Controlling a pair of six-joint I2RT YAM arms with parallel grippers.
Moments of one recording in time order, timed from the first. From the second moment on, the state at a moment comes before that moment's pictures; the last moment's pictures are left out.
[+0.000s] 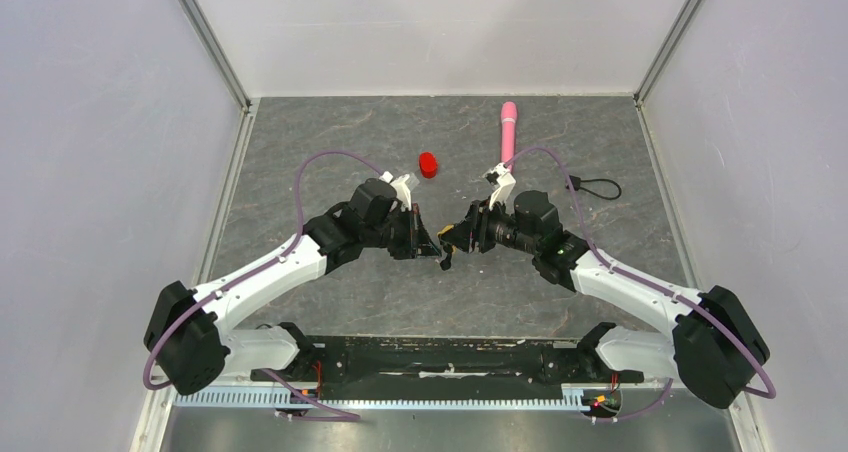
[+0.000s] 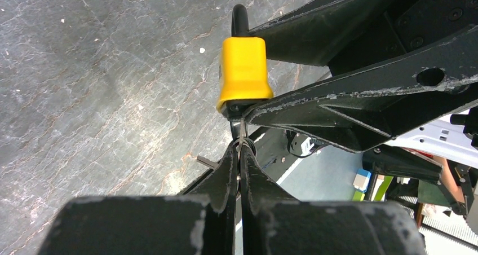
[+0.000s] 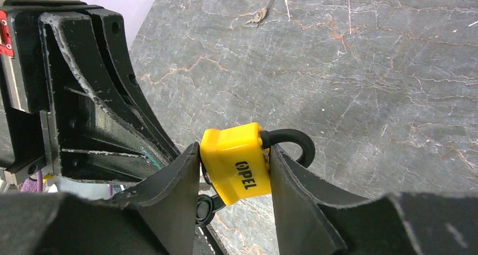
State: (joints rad) left arm -0.75 1.22 0.86 -0.32 0.33 -0.78; right arm 0.68 1.18 0.60 0.25 -0.34 0.55
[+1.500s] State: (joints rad) left arm -0.83 1.26 0.93 -0.41 0.13 -0.74; right arm 0.69 1.21 0.57 0.34 -0.34 0.57
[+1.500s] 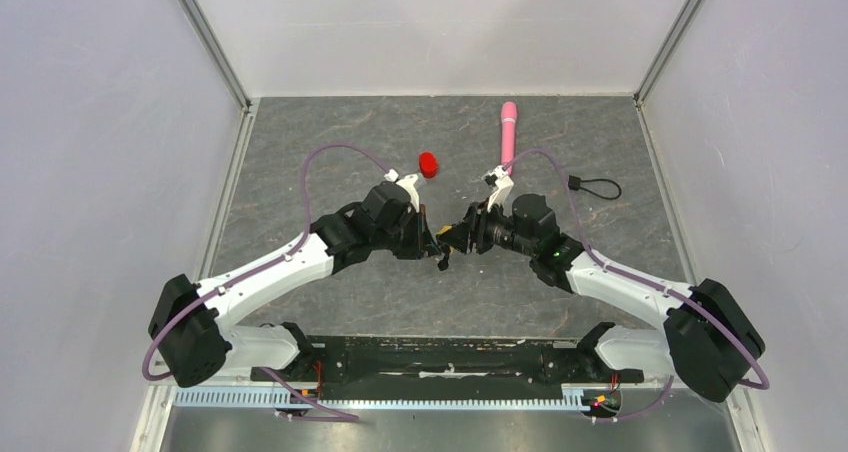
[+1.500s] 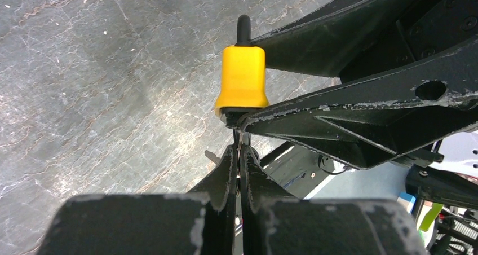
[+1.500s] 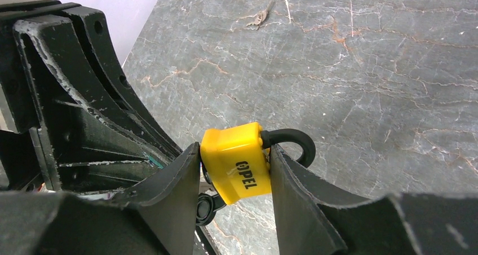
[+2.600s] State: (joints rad) left arm -0.87 1.23 0.89 -0.37 0.02 -0.78; right arm 0.72 1.25 0.54 0.42 -0.34 0.66
